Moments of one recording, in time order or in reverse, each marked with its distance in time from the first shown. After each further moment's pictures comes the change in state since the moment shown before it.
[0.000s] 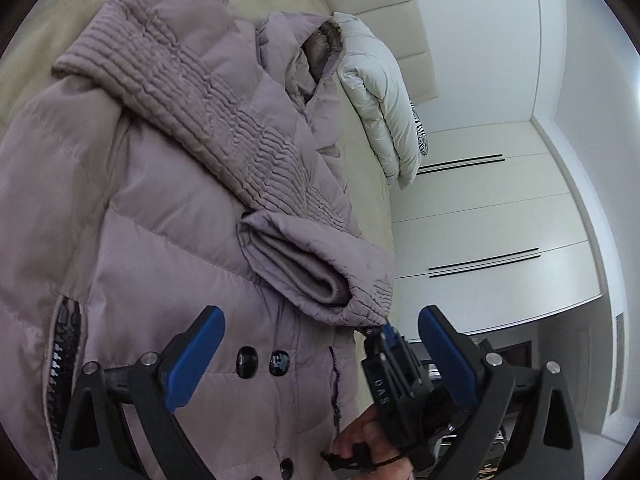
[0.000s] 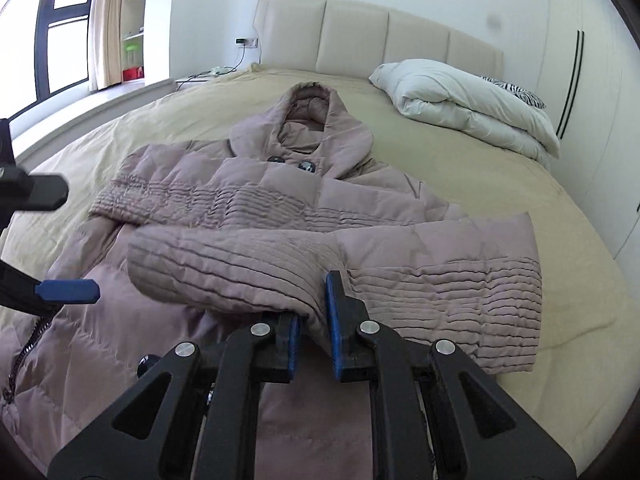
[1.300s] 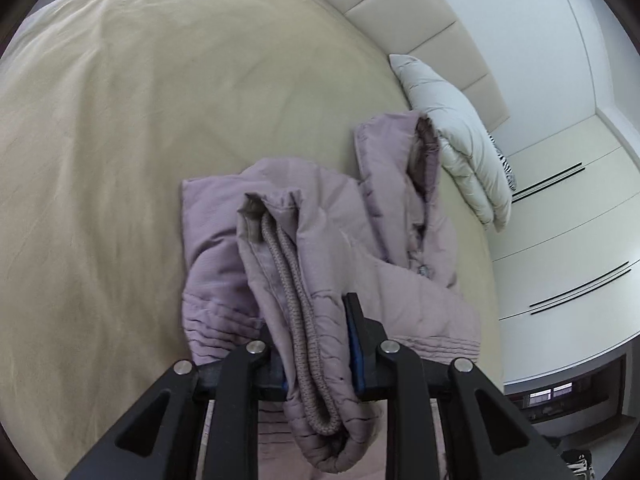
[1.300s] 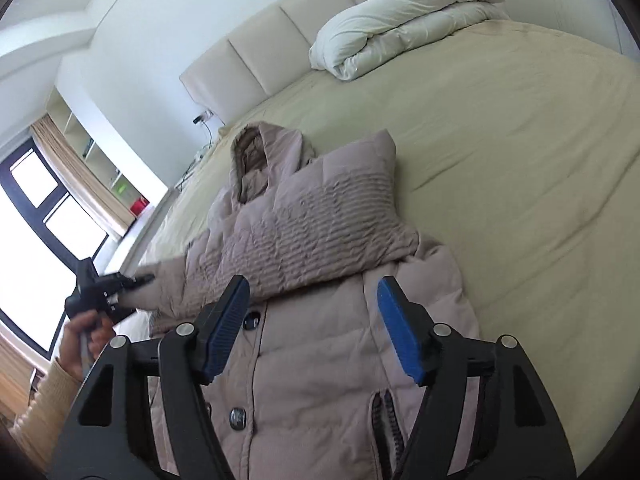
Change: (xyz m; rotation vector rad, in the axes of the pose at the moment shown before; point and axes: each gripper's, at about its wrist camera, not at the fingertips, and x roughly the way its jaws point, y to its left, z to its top) left arm -0.029 0.029 0.181 0.146 -0.151 0.417; right arm -0.001 -0.171 -0.032 0.655 -0.022 0.289
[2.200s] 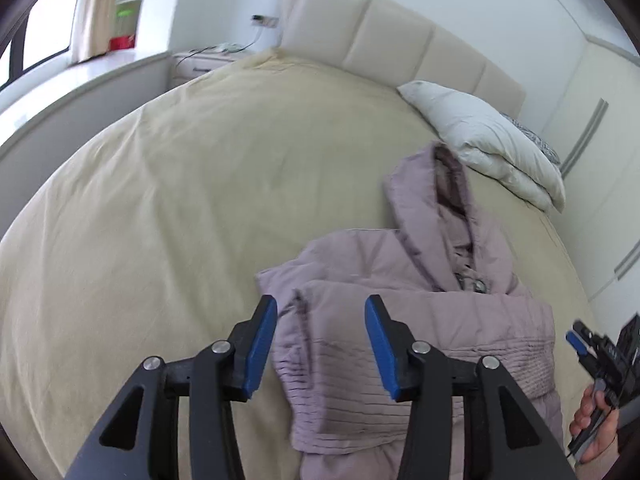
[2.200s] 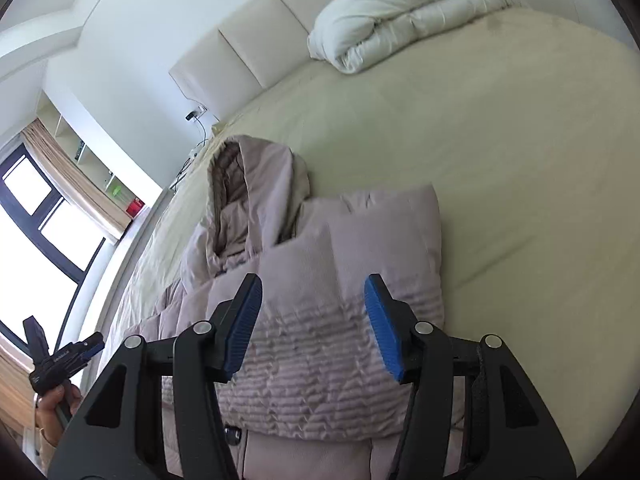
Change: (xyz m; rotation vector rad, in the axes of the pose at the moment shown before) left arm -0.055 -0.057 -0.013 0.340 -0.230 0.291; right arm 0.121 -0.001 0.103 -0.024 0.044 -0.003
